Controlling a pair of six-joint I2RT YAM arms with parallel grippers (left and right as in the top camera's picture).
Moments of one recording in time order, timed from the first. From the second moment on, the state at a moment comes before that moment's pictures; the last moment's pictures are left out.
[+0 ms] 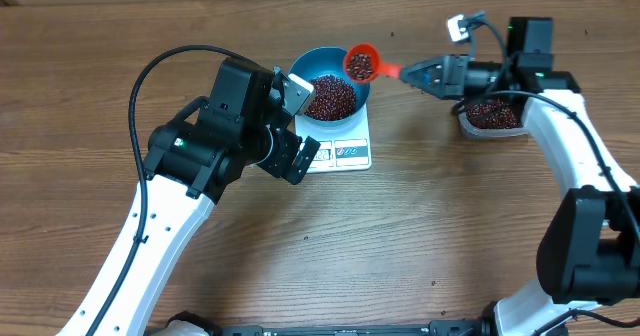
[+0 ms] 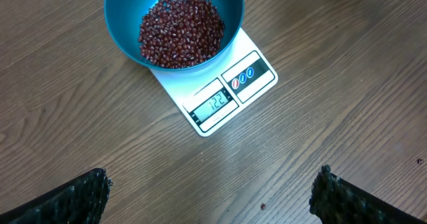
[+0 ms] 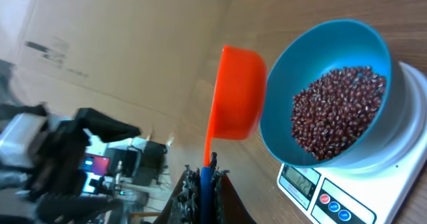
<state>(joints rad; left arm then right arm) -0.42 1.38 1.43 -1.03 0.12 0.13 -0.02 1.80 1.36 -0.42 -1.25 0.23</state>
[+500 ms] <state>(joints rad) -0.42 1.38 1.43 -1.03 0.12 0.13 0.17 1.80 1.38 -0.42 -0.89 0.02</state>
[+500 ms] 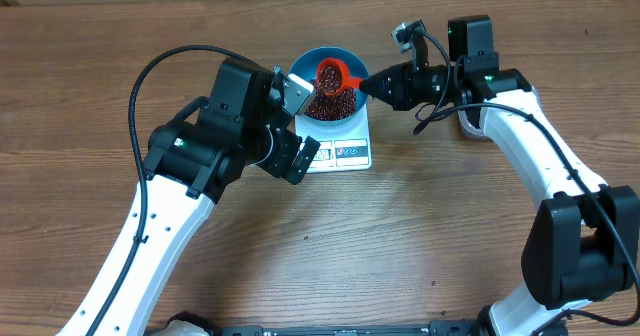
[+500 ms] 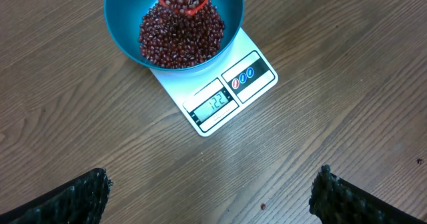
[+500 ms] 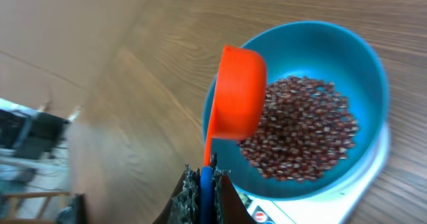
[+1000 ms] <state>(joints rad) -0.42 1.38 1.43 -1.03 0.12 0.13 0.23 1.80 1.39 -0.51 -0.56 -0.17</state>
